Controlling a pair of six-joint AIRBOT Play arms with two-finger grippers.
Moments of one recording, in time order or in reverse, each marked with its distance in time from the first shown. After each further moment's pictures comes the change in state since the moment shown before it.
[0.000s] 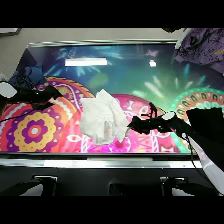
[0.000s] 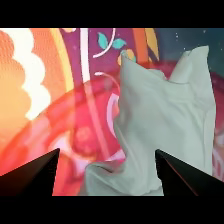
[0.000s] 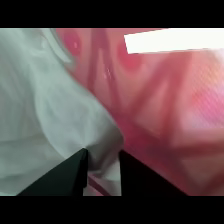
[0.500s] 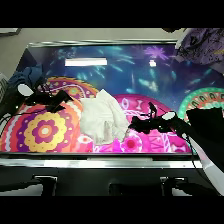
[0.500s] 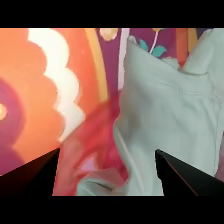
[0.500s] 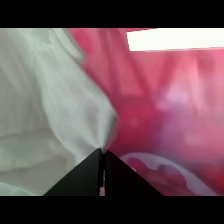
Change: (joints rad) left arm -0.002 -0.212 0.000 -0.173 0.068 0.129; right arm 0.002 0.018 0.000 0.000 0.021 -0.018
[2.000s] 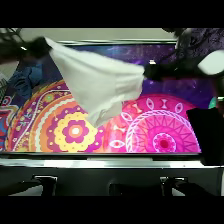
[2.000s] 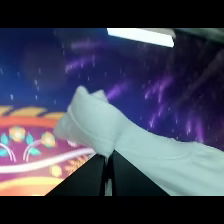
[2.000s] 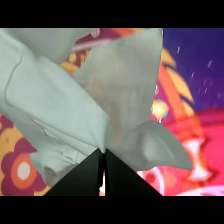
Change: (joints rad) left arm -0.077 0.096 0.613 0.196 0.067 0.139; right arm 0.000 0.163 0.900 -0.561 0.284 0.217
